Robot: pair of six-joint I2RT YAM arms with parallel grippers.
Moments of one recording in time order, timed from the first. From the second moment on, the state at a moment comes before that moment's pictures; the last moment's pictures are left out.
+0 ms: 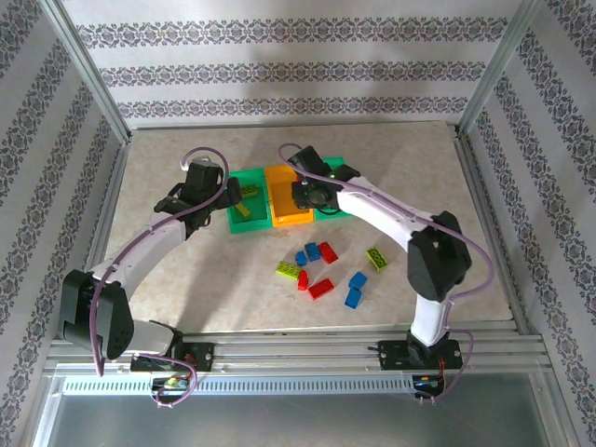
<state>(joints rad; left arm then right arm) -0.29 1.38 1.02 -0.40 -0.27 -0.50 0.67 1.88 1.57 -0.71 0.15 0.51</state>
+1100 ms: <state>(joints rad) -0.27 1.35 0.99 -0.39 -0.27 -0.51 0.68 2.24 1.92 -0.85 0.20 0.44</state>
